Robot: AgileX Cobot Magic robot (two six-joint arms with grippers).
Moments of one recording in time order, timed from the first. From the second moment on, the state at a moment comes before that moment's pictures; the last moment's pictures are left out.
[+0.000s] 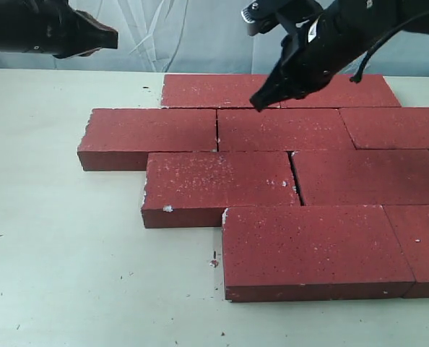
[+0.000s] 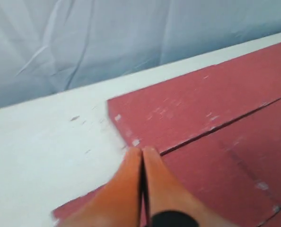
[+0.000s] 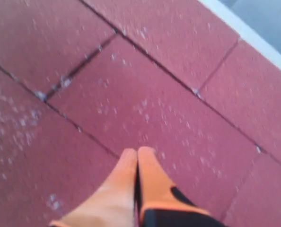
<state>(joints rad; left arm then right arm) -0.12 1.73 -1.18 -1.41 0.42 1.44 0.44 1.75 -1.36 -0.08 0.69 -0.26</state>
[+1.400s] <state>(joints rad) -0.11 0.97 -0.74 0.30 0.06 -0.04 0.07 0.74 -0.66 -0.10 0.23 -0.07</state>
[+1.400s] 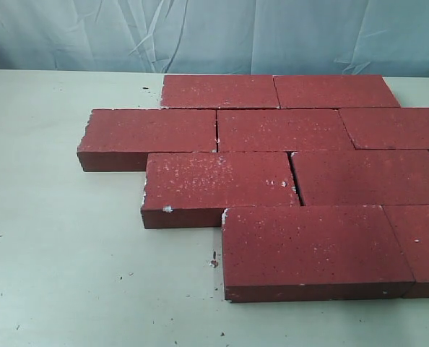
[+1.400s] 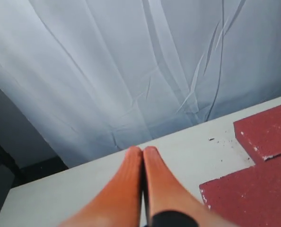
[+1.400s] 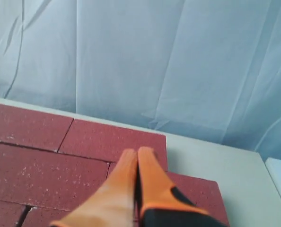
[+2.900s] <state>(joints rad) -0.11 0.28 -0.45 0.03 0.13 0.14 0.07 0.42 -0.51 -0.10 0.09 -0.07</state>
